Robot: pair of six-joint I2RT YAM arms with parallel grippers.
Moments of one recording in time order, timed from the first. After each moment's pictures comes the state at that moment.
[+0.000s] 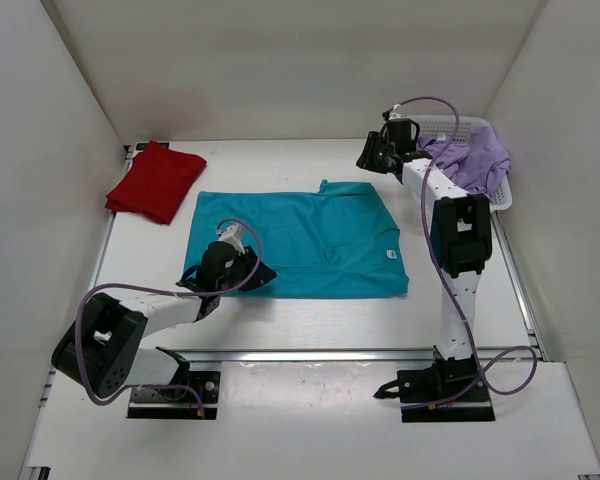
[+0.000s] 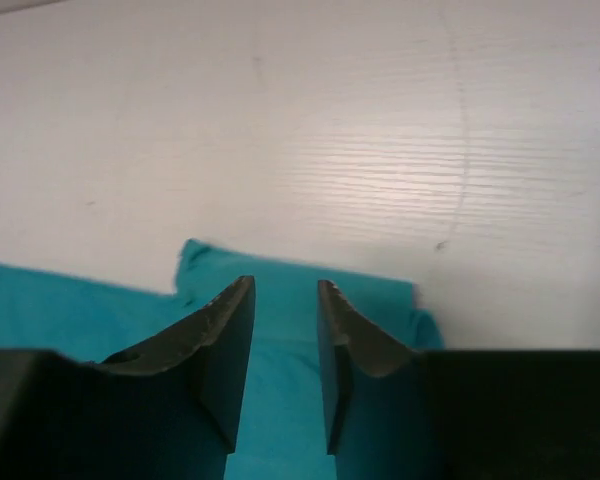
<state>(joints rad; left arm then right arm) -0.50 1.34 0.40 0.37 0.18 -0.76 0.19 2.16 1.74 -0.16 -0.19 0.36</state>
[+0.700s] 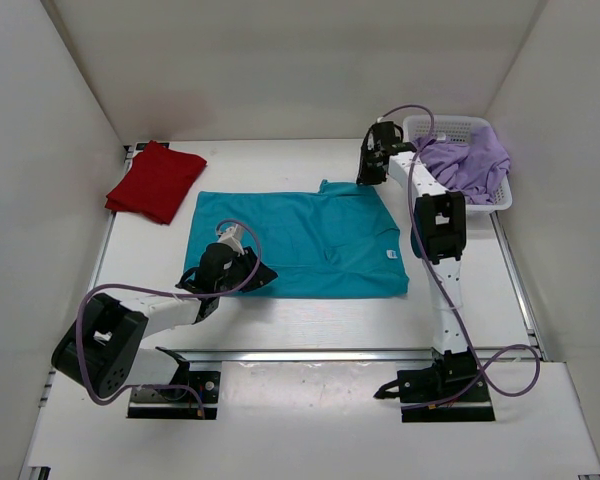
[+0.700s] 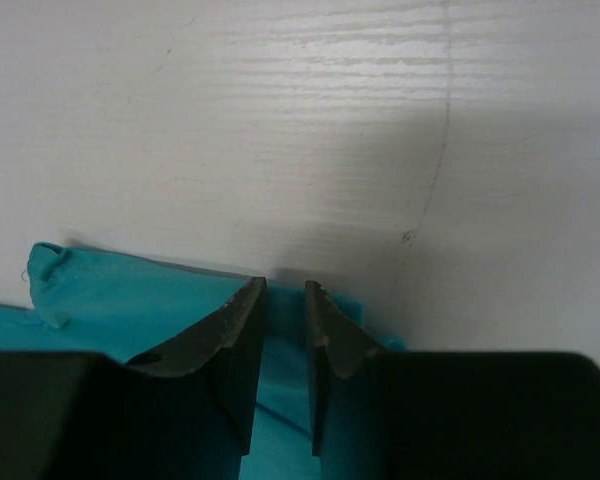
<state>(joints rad) -0.50 1.32 0.37 0.42 0.21 -0.77 0.19 2.52 2.23 -0.61 -0.11 0.29</state>
